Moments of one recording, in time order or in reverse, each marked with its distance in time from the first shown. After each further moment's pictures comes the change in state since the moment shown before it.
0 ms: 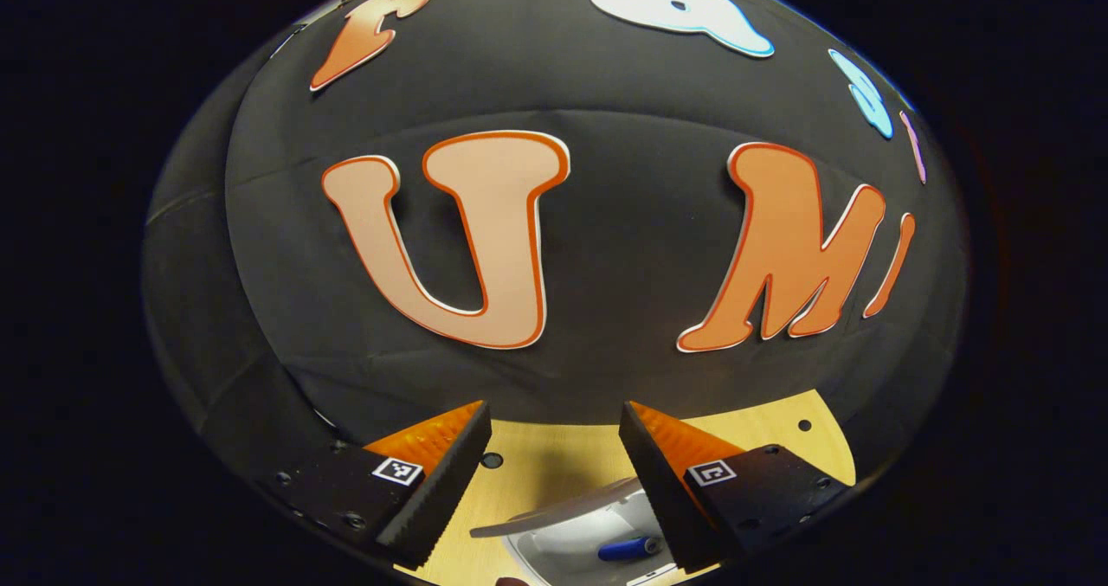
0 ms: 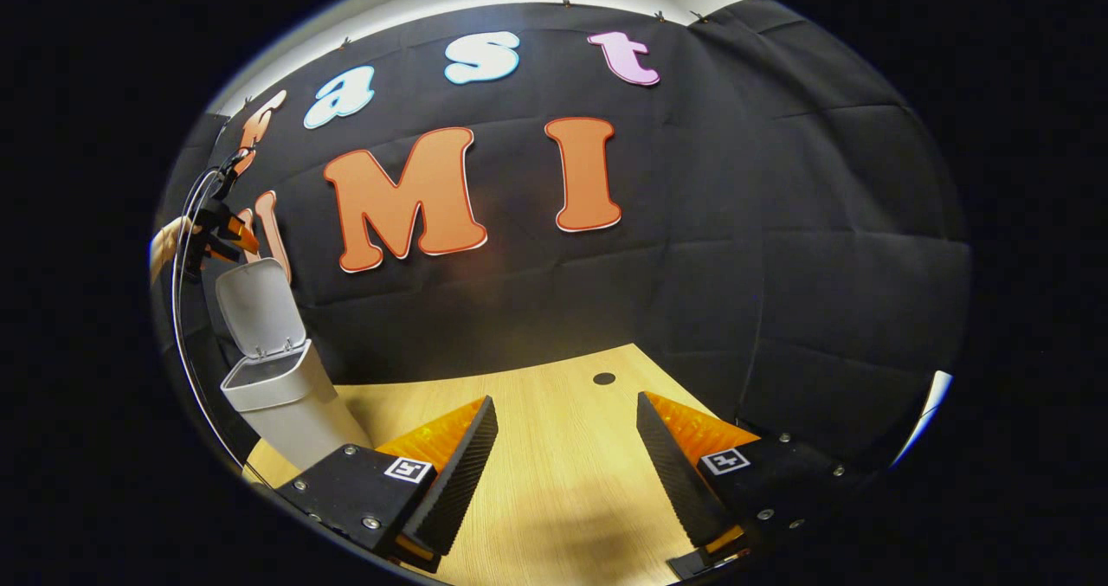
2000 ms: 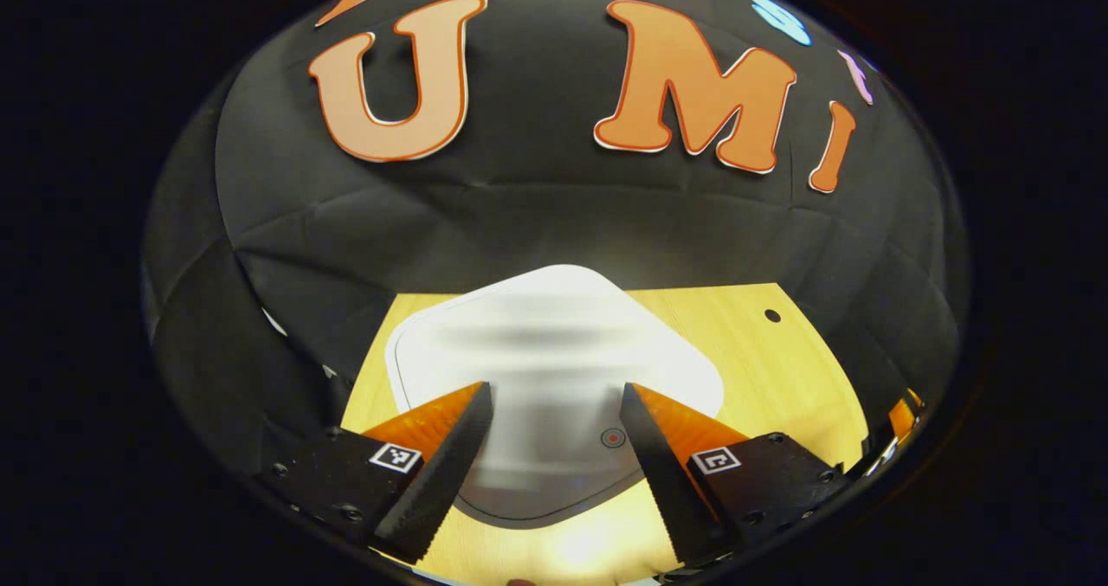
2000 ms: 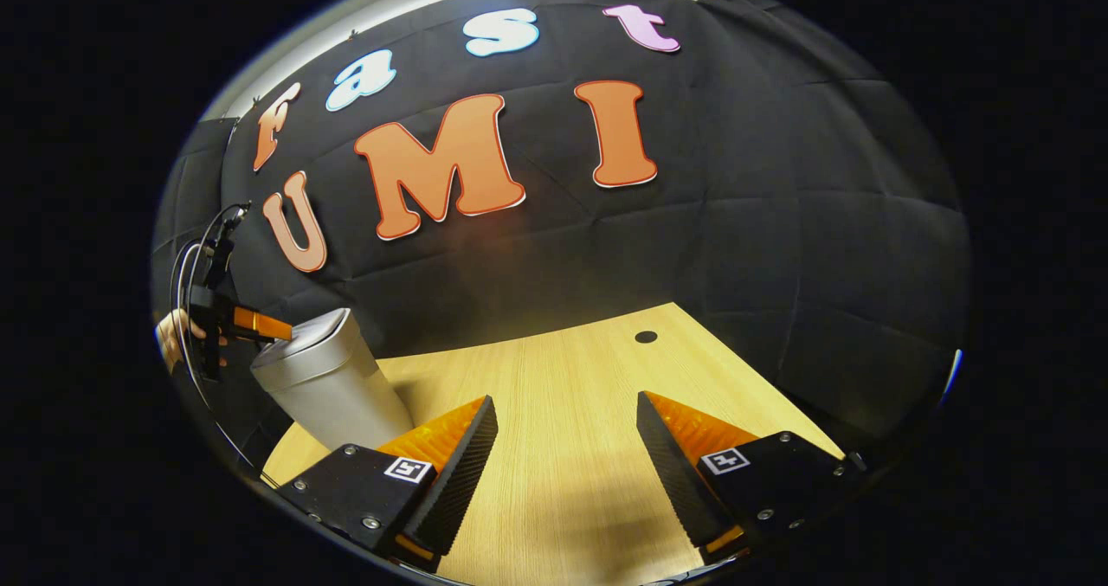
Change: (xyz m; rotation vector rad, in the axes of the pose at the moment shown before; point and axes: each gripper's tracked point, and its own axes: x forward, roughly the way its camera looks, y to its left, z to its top) left arm -0.062 -0.085 -0.253 0.027 0.179 -0.148; right arm -0.015 0.040 -0.040 0.030 0.109 0.134
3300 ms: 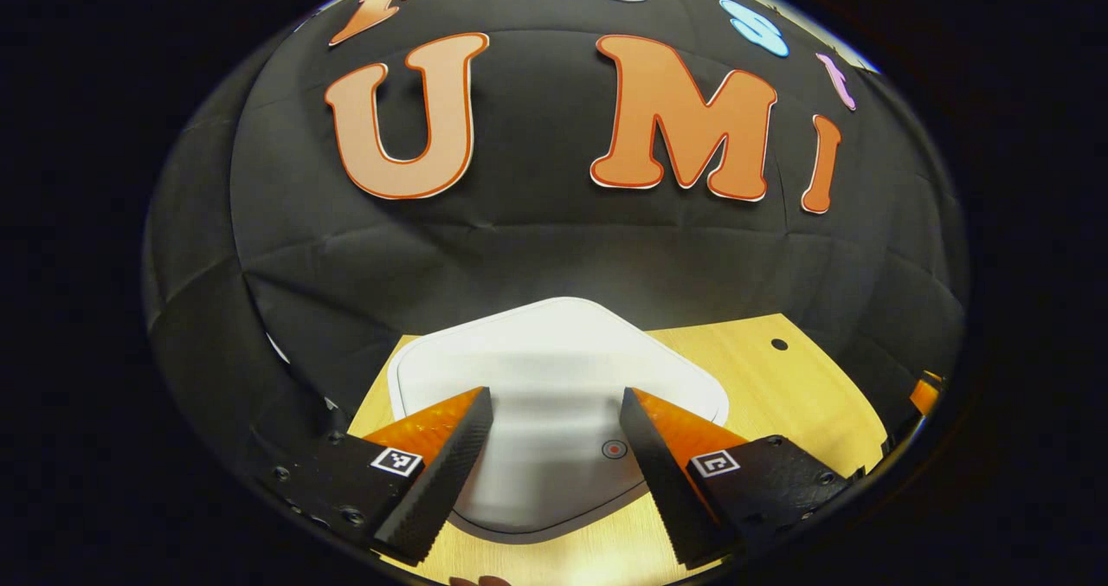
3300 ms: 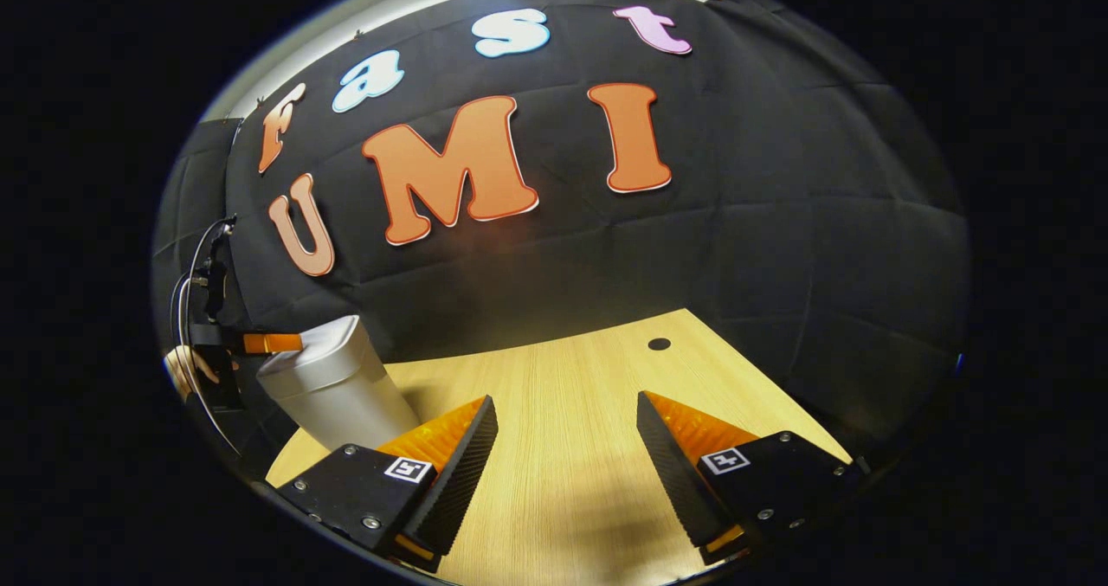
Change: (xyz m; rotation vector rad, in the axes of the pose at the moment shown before) left arm 0.004 0.003 0.003 0.013 -0.152 0.021; right arm 0.010 0.017 0.023 -0.019 -0.028 0.029
